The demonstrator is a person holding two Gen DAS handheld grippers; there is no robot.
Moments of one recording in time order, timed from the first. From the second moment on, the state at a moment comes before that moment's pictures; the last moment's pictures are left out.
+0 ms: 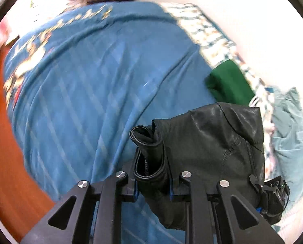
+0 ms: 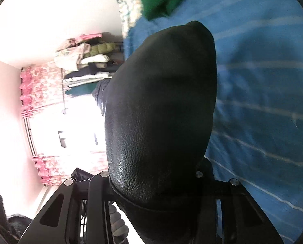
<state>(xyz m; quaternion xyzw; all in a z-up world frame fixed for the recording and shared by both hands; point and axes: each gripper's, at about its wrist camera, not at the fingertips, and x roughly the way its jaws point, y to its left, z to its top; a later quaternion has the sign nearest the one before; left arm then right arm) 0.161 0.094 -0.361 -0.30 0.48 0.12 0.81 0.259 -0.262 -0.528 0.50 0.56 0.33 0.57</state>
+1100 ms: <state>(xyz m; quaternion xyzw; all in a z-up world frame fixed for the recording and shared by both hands) 0.622 0.002 -0.465 -0.23 0.49 -0.03 0.84 0.666 -0.404 -0.598 0.52 0.56 0.25 0.60</state>
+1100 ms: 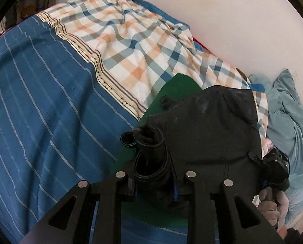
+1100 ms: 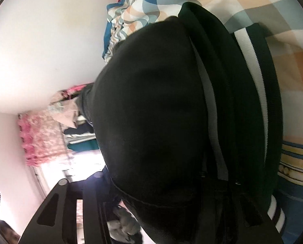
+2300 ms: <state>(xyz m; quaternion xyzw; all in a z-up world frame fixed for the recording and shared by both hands) 0.311 -0.054 -0.108 0.08 0.42 -0.06 0.90 0.189 -0.210 -0.041 0.06 0.47 -0.18 0.86</state>
